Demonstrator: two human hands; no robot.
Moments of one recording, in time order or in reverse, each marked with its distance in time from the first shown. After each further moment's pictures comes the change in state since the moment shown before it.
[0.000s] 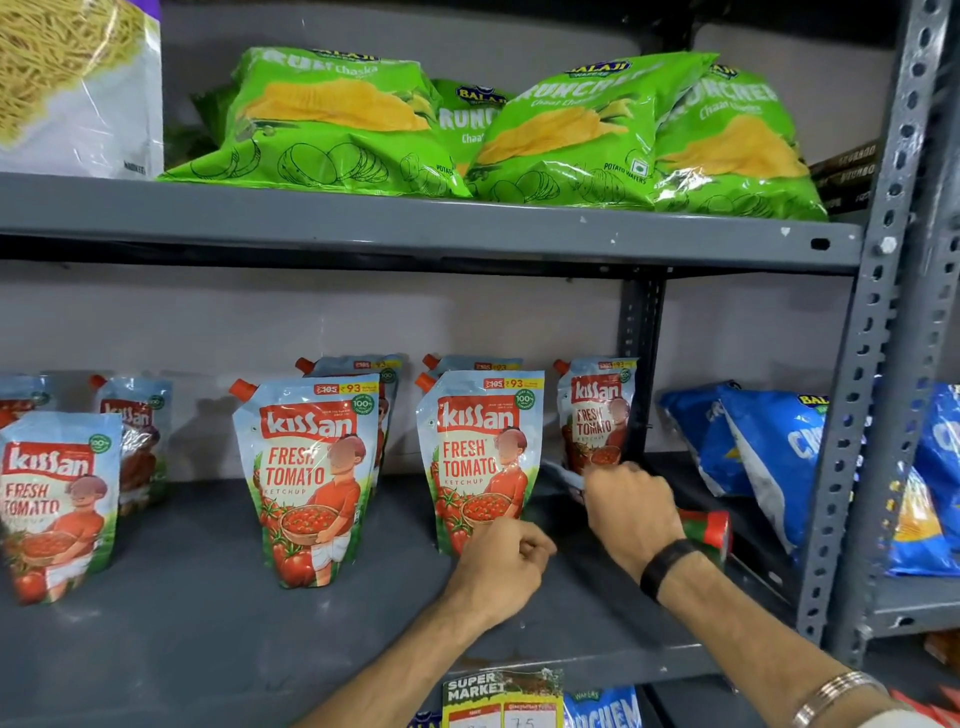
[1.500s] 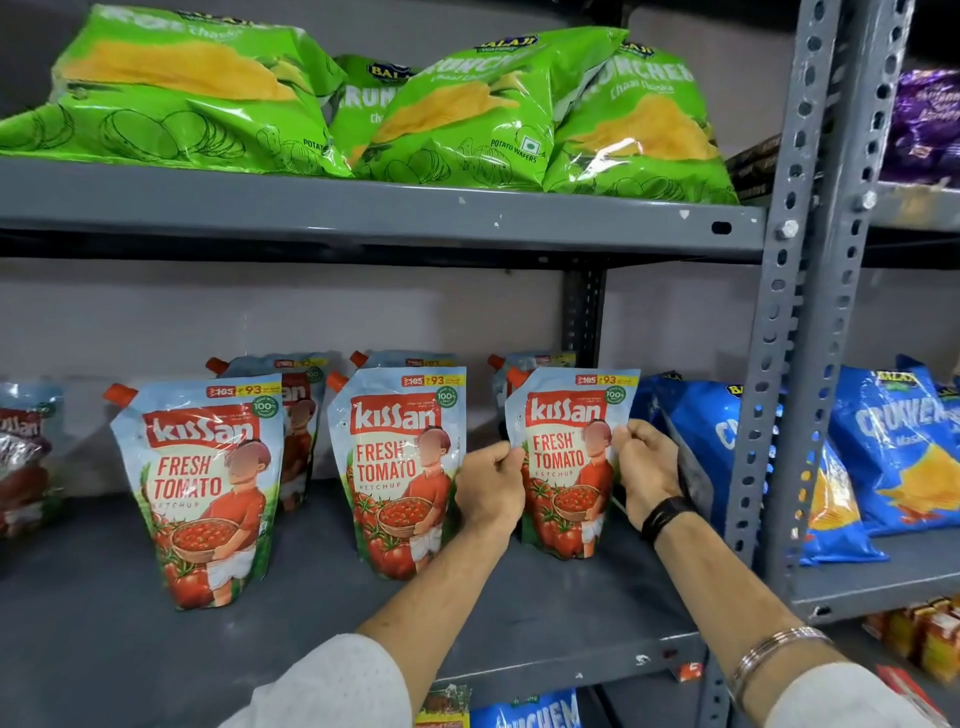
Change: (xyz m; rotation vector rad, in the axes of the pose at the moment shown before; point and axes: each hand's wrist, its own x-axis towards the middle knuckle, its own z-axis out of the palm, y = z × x) left_hand 0.095 0.064 0.059 -0.491 0.396 -0.228; right_hand 0.045 0.101 0.042 1.635 0.195 0.862
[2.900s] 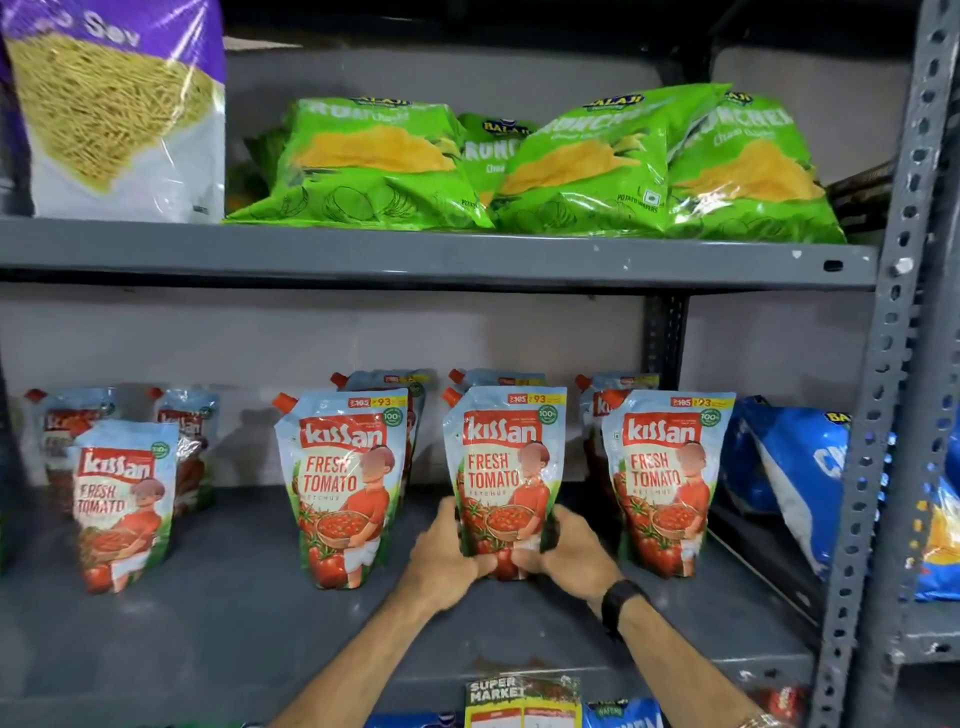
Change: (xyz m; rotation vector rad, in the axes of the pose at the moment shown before) left_hand -0.019 -0.055 -0.183 0.379 -0.220 -0.045; right_hand -0.133 0.055 0.089 -0.518 -0.718 -0.114
